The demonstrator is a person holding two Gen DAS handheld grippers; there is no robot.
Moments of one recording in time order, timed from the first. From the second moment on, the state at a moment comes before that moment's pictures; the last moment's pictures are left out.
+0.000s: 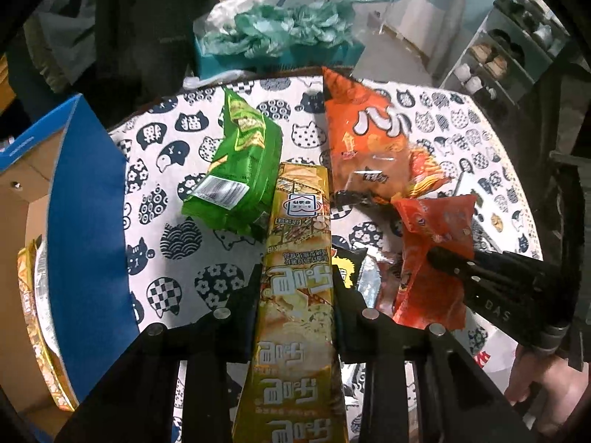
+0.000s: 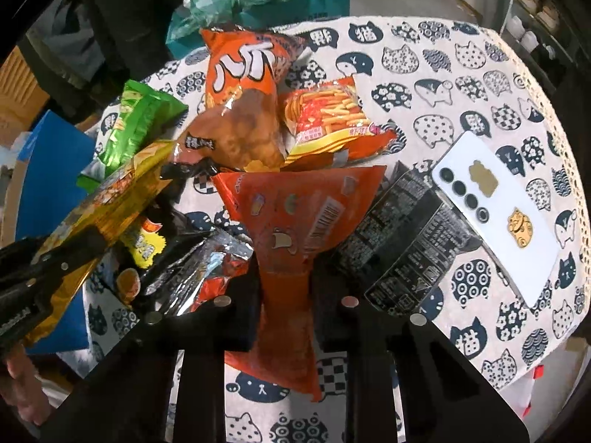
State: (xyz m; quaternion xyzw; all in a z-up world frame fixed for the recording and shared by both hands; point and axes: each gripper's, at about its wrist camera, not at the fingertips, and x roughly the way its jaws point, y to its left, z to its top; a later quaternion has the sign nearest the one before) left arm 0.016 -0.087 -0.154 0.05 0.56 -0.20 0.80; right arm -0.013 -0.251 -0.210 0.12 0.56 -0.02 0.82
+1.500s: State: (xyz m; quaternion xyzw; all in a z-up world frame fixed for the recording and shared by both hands) left arm -0.004 0.132 -0.057 -0.07 0.45 -0.06 0.89; right arm 0.014 -0.051 -0.050 0.03 0.47 0.16 0.87
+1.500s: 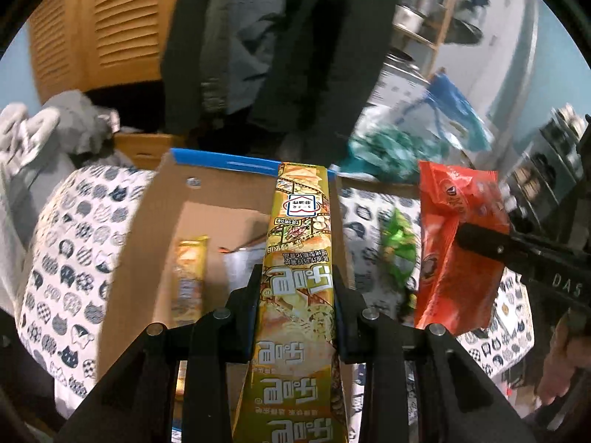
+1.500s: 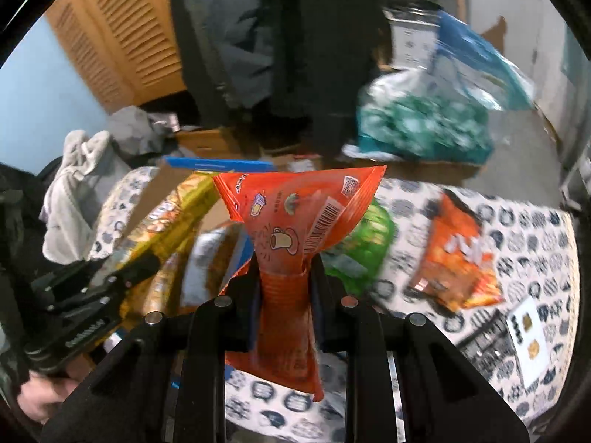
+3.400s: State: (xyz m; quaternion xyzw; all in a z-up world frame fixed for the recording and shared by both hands) left arm -0.006 0.130 -0.069 -0.05 0.47 -0.02 0.88; right arm 0.044 -0.020 -0.075 -0.01 0.52 0.17 0.84
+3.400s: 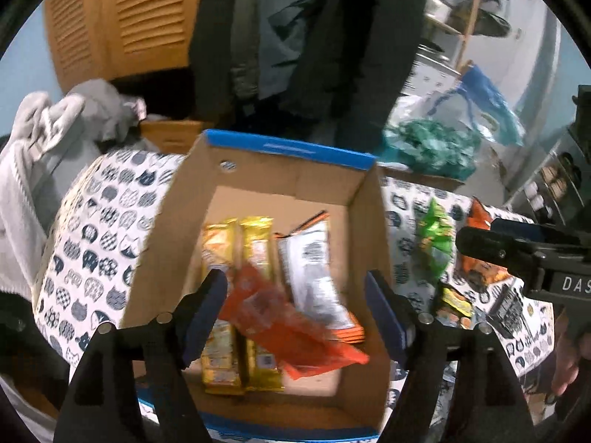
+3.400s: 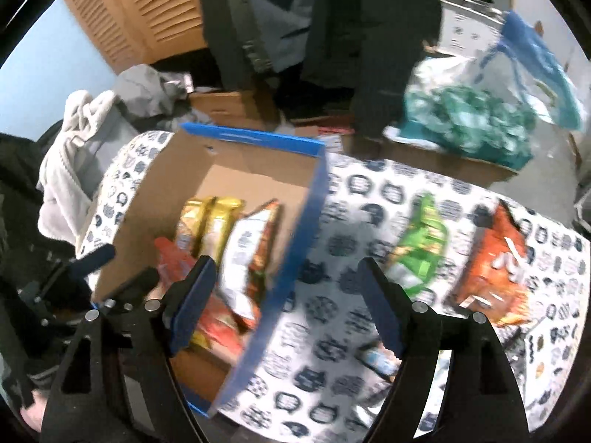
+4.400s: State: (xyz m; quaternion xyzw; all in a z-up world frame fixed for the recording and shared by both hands) left arm -0.003 -0.029 -0.097 0.05 0.51 -0.15 0.85; right arm -0.010 -0.266 -0.127 0.06 0.59 -0.01 0.80
